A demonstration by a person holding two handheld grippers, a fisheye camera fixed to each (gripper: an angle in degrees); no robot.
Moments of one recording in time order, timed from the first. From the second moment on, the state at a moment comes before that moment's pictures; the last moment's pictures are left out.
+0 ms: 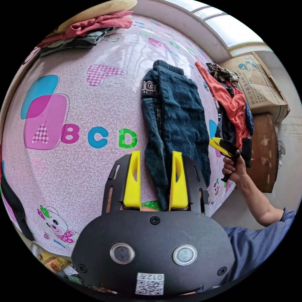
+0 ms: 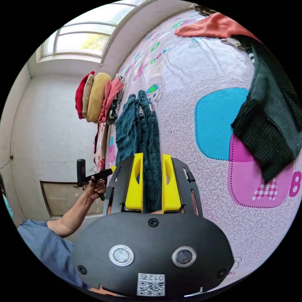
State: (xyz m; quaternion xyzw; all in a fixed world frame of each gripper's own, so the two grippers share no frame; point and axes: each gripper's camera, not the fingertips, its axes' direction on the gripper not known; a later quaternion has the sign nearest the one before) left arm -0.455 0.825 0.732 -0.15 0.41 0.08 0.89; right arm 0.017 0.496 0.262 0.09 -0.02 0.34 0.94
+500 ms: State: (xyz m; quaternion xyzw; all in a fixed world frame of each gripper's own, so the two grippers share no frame) left arm -0.513 0.813 0.765 -0.14 0.40 0.09 0.90; right arm -0.005 0.513 0.386 0.00 -0.05 0.29 0.95
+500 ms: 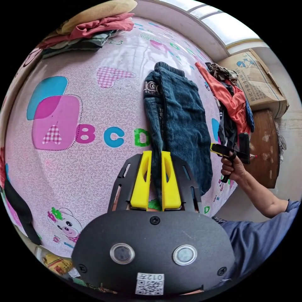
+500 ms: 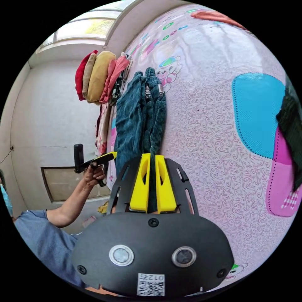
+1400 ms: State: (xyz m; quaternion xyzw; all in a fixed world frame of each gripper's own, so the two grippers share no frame) left arm -0.786 0.715 0.871 -0.16 0.19 0.06 0.97; right arm -0.220 0.251 0.762 -0.15 -0.10 0.13 0.97
